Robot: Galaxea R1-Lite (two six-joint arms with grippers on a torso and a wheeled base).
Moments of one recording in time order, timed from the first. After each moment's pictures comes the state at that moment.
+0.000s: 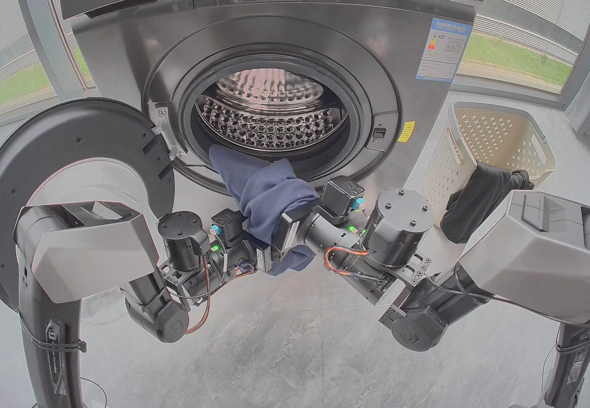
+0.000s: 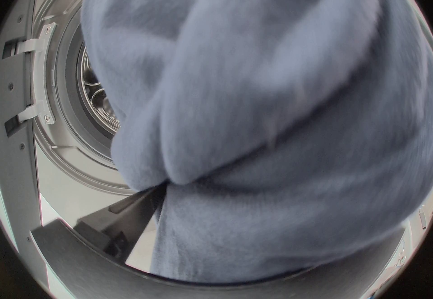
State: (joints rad) left arm -0.47 2.30 -0.75 -1.55 -0.19 0.02; right arm 0.82 2.21 -1.00 -1.44 -0.09 0.14
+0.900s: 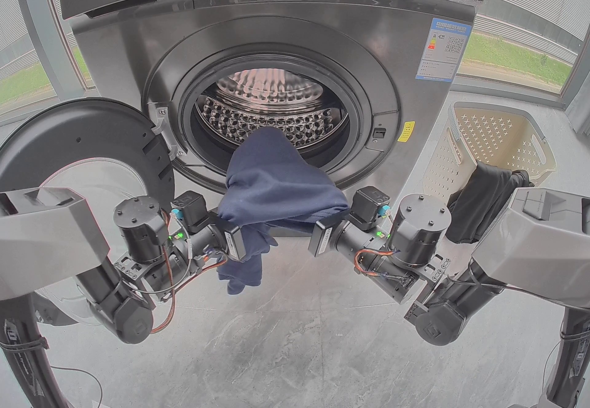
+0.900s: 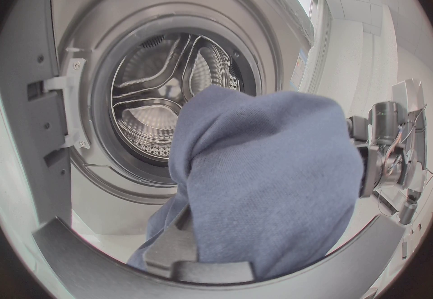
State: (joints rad) left arm -0.42 2.09 -0.59 -1.55 -0.16 -0.07; right arm 0.72 2.19 -0.87 -1.45 -0.09 0.16
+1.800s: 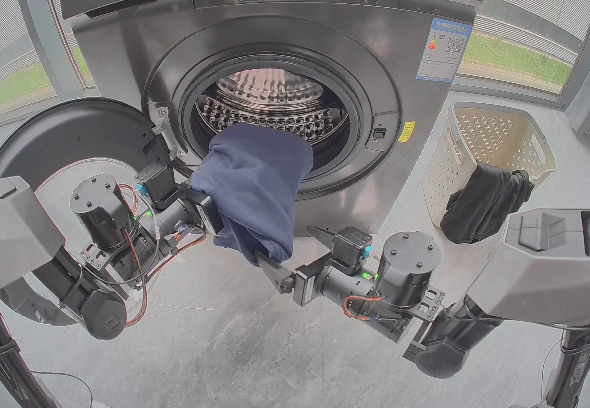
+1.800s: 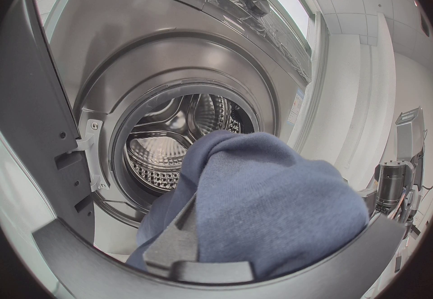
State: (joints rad) left arm -0.41 1.91 -0.55 -1.55 -0.16 -0.10; right arm 0.84 2.18 -0.75 -1.46 -0.08 0.15
